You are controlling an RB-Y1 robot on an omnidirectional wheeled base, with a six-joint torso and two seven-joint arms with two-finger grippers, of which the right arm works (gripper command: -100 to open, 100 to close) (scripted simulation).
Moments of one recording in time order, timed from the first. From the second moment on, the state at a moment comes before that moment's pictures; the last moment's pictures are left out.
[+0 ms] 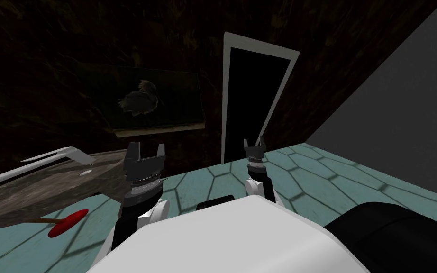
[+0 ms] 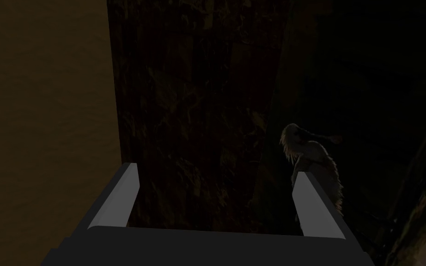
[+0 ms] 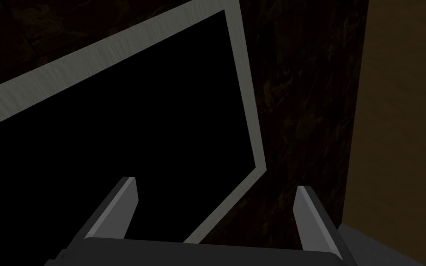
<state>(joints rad) 0.47 -0.02 0.05 -2.18 -0.16 -0.62 -0.27</state>
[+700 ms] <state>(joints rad) 0.48 -0.05 0.05 -2.02 -0.22 -0.65 -0.46</state>
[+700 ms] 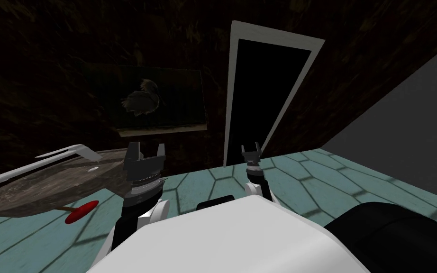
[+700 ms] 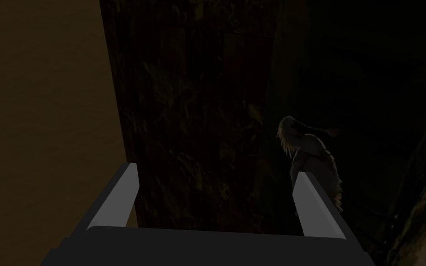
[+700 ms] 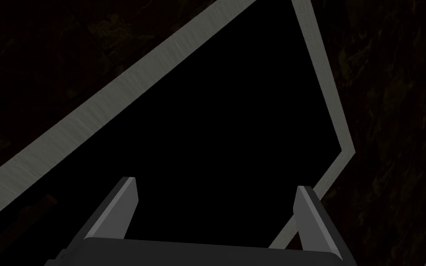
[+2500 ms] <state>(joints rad) 0.46 -0.11 0.07 -1.61 -0.35 -0.75 -0.90</state>
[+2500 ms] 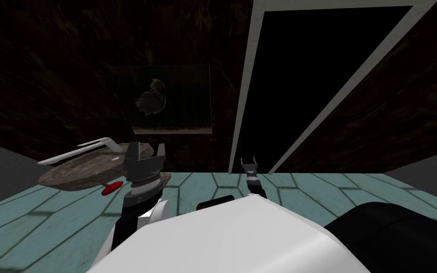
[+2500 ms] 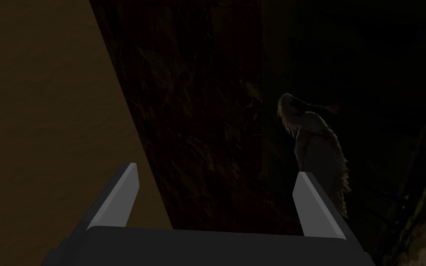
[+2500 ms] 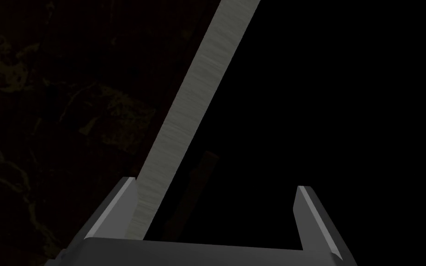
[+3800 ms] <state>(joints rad) 0.47 -0.14 0.08 -1.33 -0.44 -0.82 -1.20</state>
